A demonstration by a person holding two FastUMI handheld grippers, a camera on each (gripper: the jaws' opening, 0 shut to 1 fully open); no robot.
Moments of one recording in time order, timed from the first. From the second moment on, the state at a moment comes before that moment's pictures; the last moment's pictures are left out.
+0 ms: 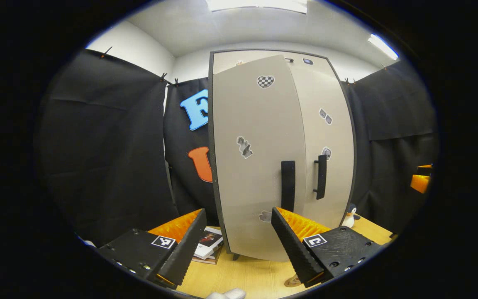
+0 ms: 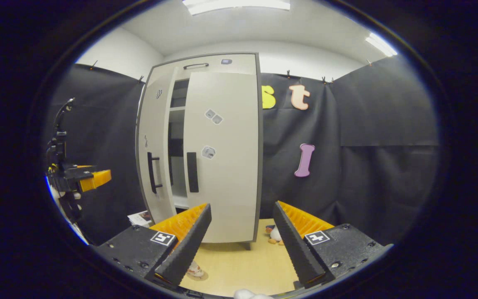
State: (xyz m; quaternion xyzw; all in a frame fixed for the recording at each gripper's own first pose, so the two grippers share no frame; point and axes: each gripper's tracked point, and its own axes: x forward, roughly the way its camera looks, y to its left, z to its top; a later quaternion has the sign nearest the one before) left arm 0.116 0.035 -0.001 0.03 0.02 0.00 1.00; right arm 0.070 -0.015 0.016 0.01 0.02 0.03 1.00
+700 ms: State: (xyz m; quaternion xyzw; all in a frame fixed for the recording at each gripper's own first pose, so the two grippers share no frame) left arm 0.043 0.038 -0.015 0.03 0.03 0.01 1.00; right arm 0.058 -0.001 0.020 0.02 0.01 0.03 1.00
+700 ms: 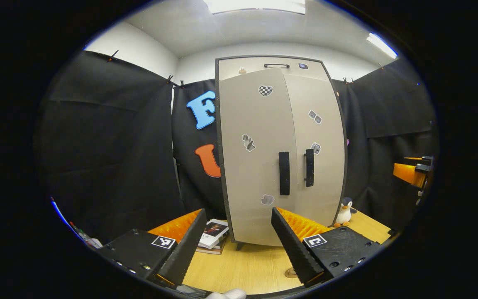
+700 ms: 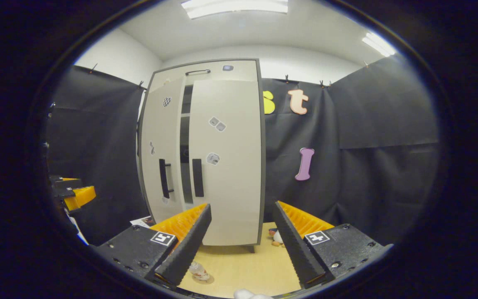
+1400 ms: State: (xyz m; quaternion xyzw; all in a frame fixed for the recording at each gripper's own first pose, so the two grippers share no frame) left arm 0.041 0.041 -0.014 0.03 0.03 0.01 1.00; right arm 0.054 0.008 0.015 0.01 0.01 0.03 1.00
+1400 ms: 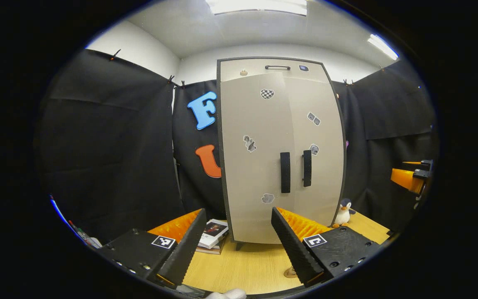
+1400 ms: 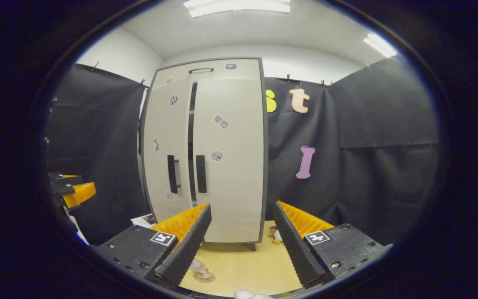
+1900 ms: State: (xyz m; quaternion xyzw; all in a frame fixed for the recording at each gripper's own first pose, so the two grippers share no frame) left arm 0.047 0.049 -0.016 0.02 0.04 0.01 1.00; right arm 0.056 0.007 0.011 0.01 0.01 0.02 1.00
